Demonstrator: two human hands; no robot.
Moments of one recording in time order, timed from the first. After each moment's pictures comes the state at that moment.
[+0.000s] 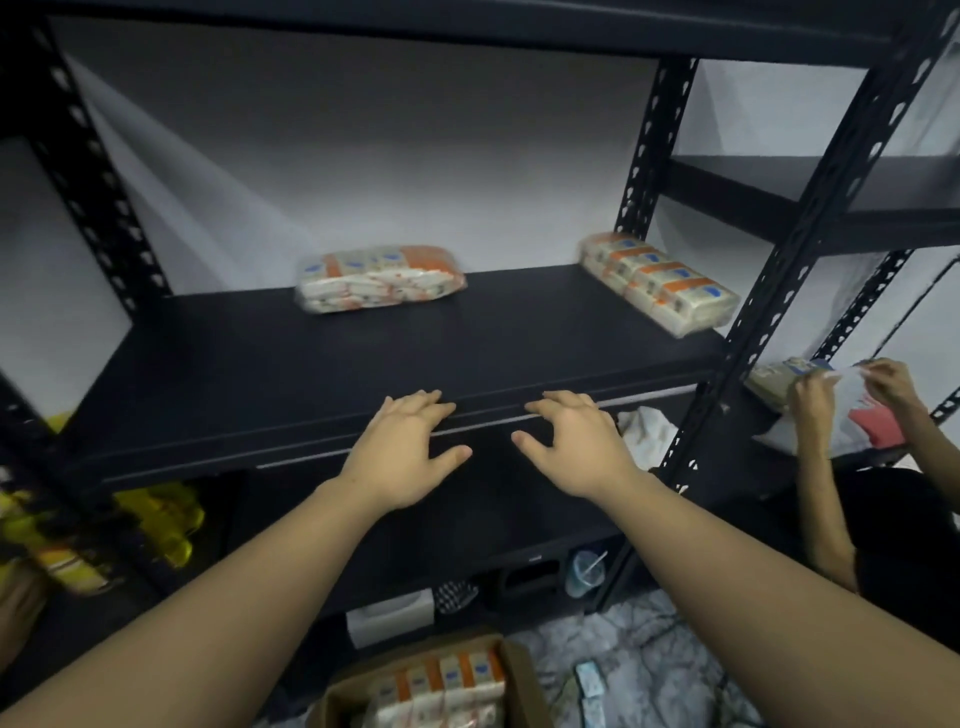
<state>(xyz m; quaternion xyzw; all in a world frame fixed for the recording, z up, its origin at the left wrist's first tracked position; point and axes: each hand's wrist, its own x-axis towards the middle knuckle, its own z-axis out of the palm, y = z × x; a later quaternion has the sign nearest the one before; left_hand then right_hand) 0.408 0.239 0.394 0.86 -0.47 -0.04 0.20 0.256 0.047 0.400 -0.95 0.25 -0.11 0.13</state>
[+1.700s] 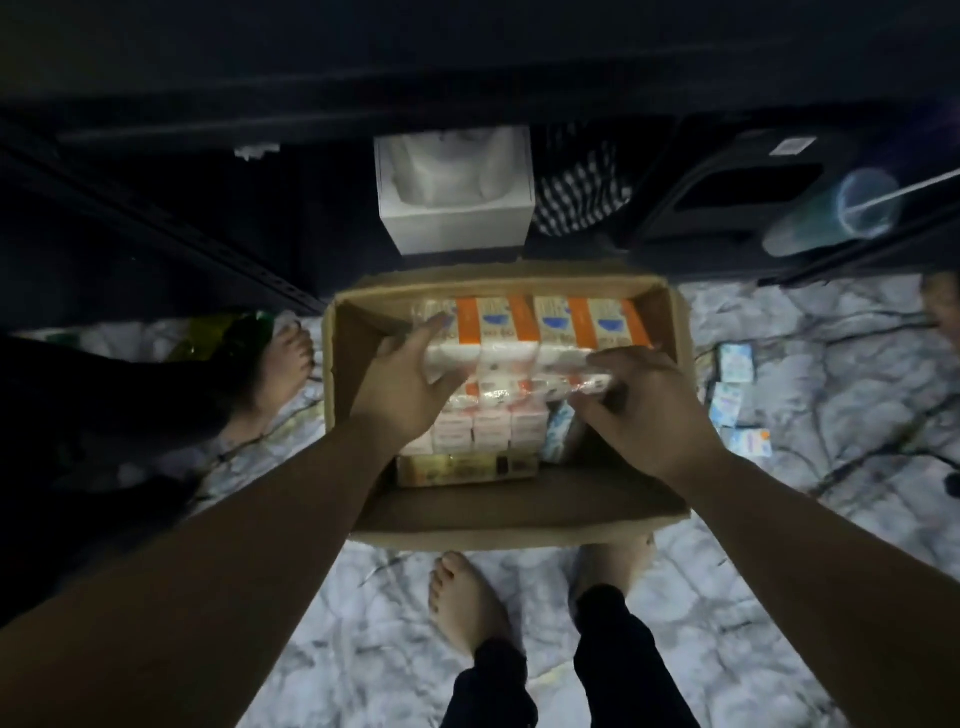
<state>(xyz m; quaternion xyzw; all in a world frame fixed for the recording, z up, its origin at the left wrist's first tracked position) 0.358 0.365 -0.246 0.91 -0.14 -0.31 0.24 0.209 0.130 -0.215 -0.92 0.23 0.15 0.30</state>
